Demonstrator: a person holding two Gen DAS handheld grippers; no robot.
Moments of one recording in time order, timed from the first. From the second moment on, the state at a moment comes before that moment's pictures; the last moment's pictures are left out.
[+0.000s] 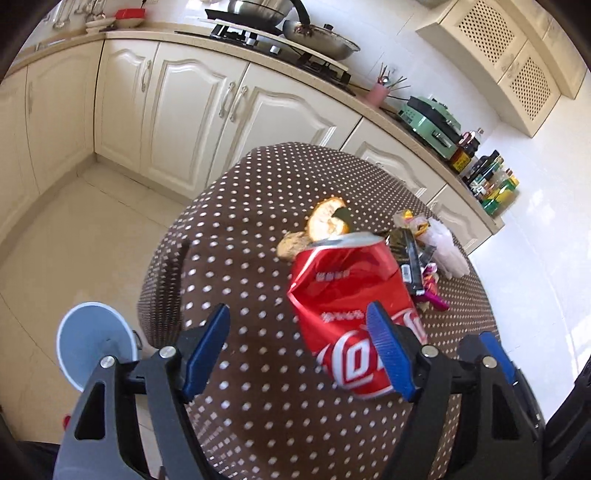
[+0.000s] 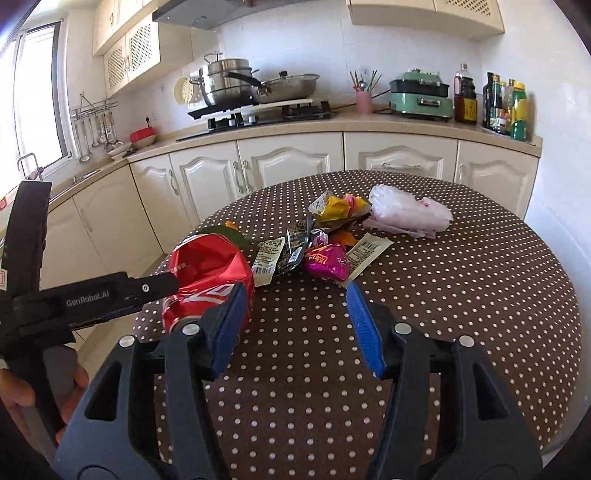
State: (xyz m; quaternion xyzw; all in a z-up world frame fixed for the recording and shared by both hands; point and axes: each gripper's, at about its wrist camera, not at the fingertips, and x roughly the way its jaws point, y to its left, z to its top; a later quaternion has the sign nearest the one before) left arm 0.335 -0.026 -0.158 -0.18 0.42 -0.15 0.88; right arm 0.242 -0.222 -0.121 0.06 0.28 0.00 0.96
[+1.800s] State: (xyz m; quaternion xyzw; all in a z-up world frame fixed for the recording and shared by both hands) left arm 0.340 0.025 -0.115 -0.17 0.29 -0.08 0.94; right arm 0.368 -0.204 -0.126 -0.03 0.36 0.03 0.93
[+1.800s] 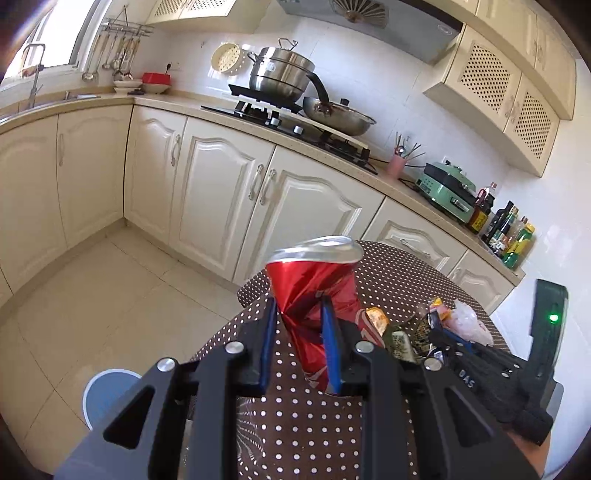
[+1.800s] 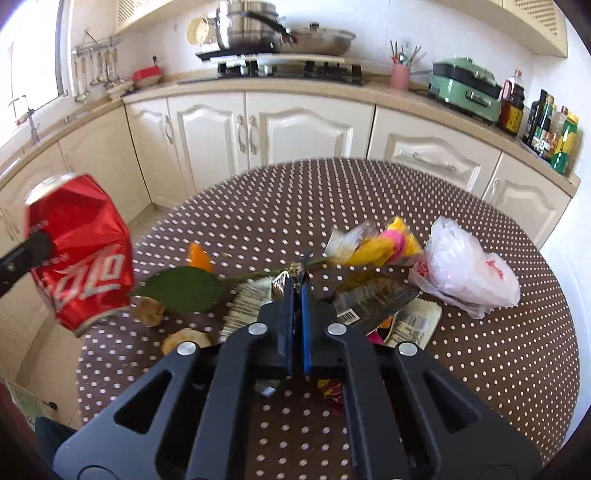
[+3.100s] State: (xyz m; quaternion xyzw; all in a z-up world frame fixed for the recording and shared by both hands) left arm 0.345 0.301 -0.381 -0.22 0.53 0.09 0.82; right arm 0.380 0.140 -0.337 -0.04 0.49 0.26 0.83
